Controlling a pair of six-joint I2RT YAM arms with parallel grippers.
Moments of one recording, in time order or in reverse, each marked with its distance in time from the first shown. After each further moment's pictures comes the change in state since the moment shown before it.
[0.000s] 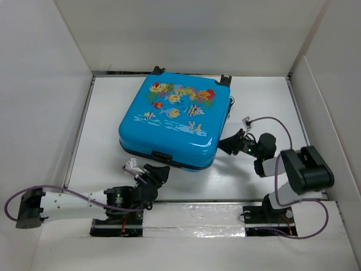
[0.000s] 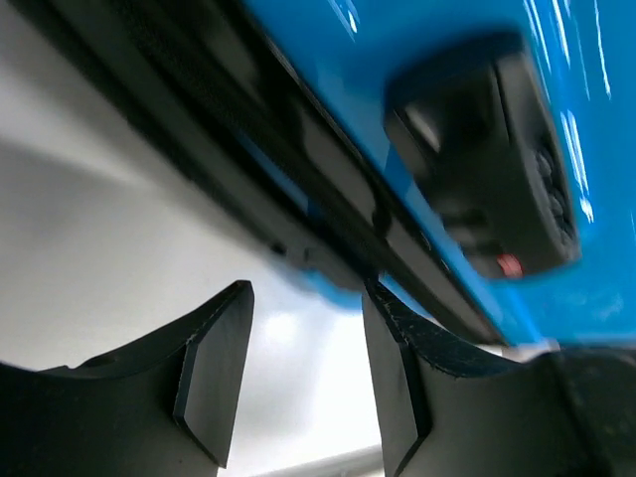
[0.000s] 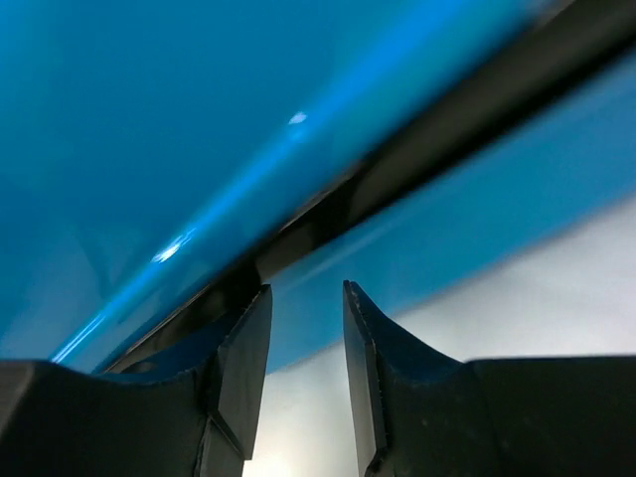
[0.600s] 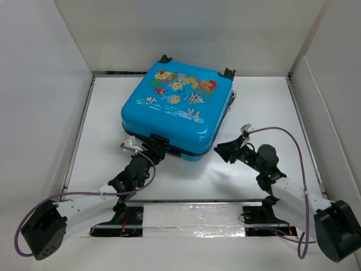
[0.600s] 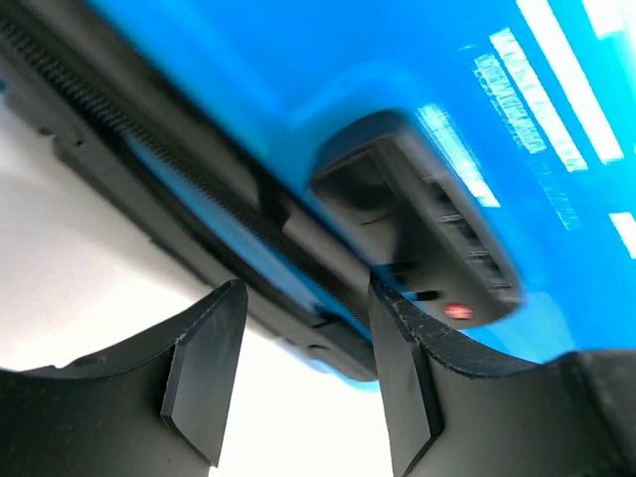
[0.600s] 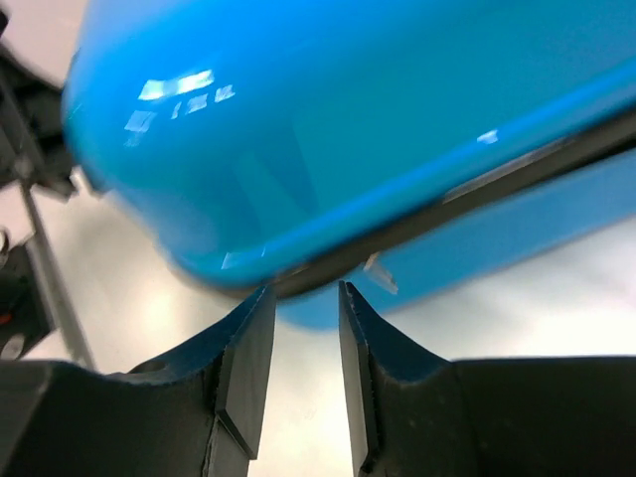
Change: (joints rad) left arm 0.618 0.224 -0.015 0.596 0.438 0.533; right arm 0.293 -0.665 -0.072 -0.560 0.405 -0.273
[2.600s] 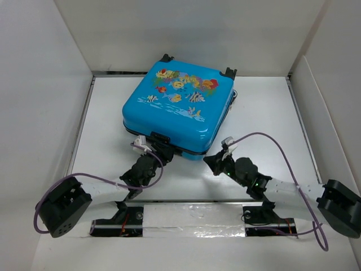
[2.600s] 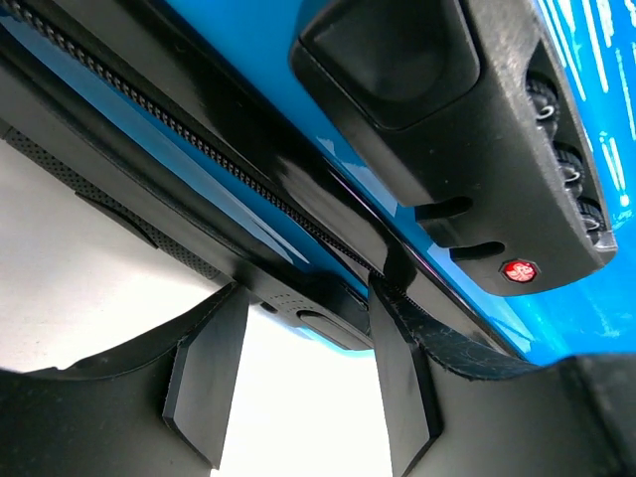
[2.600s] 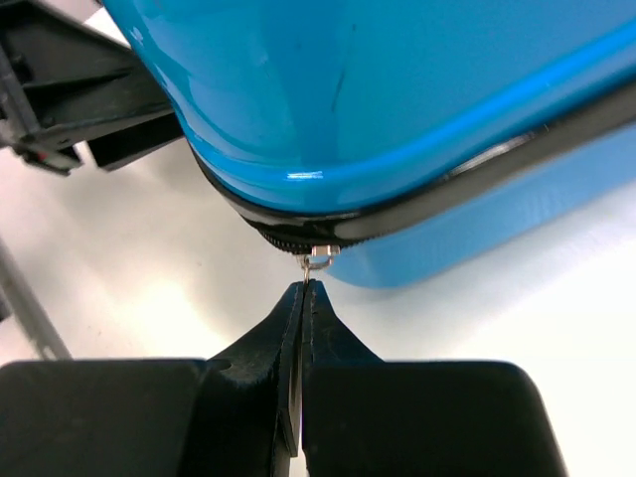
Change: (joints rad) left arm 0.000 0.305 -0.024 0.339 0.147 -0.015; right arm 0.499 0.097 -0.032 0.001 0.554 -0.009
